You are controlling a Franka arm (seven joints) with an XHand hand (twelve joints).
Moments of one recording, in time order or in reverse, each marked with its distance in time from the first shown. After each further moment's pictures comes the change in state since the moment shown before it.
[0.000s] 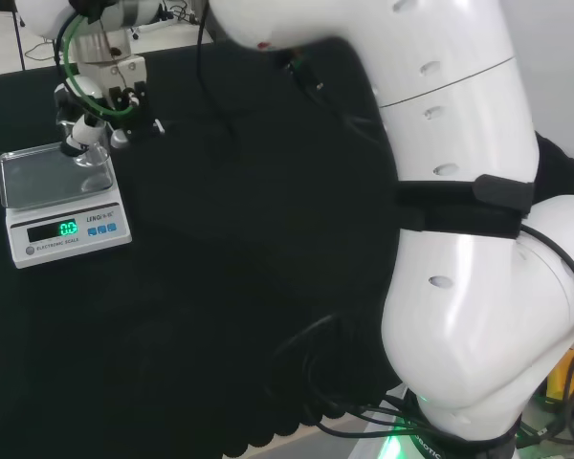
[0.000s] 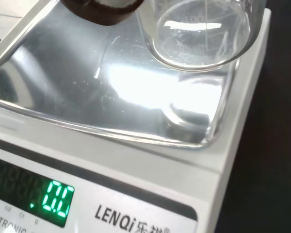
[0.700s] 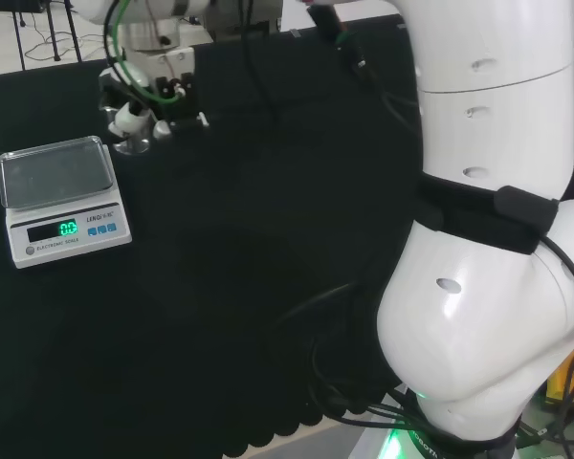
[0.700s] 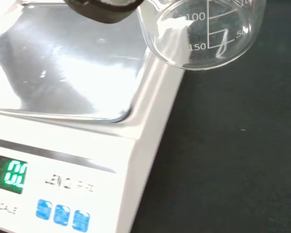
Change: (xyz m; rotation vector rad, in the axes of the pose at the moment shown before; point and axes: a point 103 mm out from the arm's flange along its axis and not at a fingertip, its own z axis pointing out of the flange) arm -0.044 -0.059 -0.017 -0.037 0.022 0.075
